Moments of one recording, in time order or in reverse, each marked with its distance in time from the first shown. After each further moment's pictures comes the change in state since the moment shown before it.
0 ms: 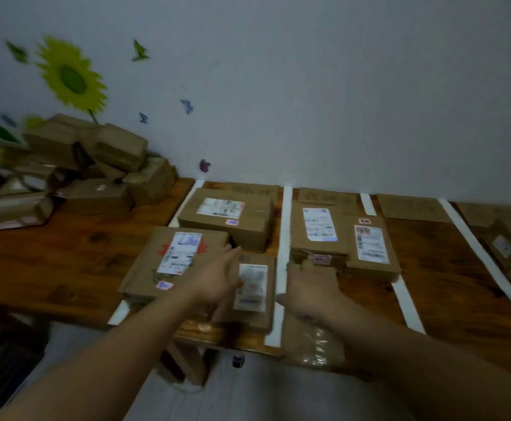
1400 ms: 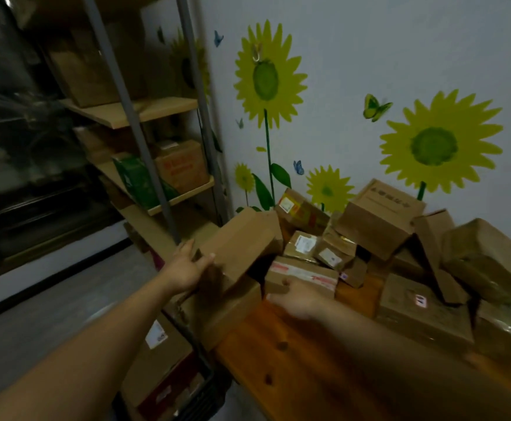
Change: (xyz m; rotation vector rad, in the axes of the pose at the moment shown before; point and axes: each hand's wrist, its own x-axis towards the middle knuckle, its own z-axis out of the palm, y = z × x) left_hand -0.120 -0.636 -0.514 -0.295 0.596 -0.761; right_hand 0.351 -0.782 0.070 0.303 -0.413 -0.390
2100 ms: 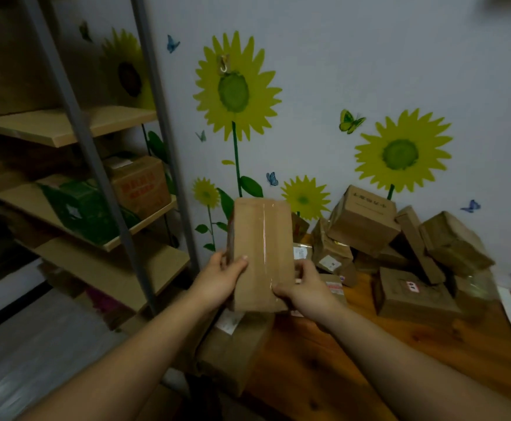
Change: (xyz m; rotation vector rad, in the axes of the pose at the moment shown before) left_hand 0.083 -0.016 -0.030 -0.375 -0.304 0.209; right_hand 0.027 -0.099 0.044 0.619 0.448 0.014
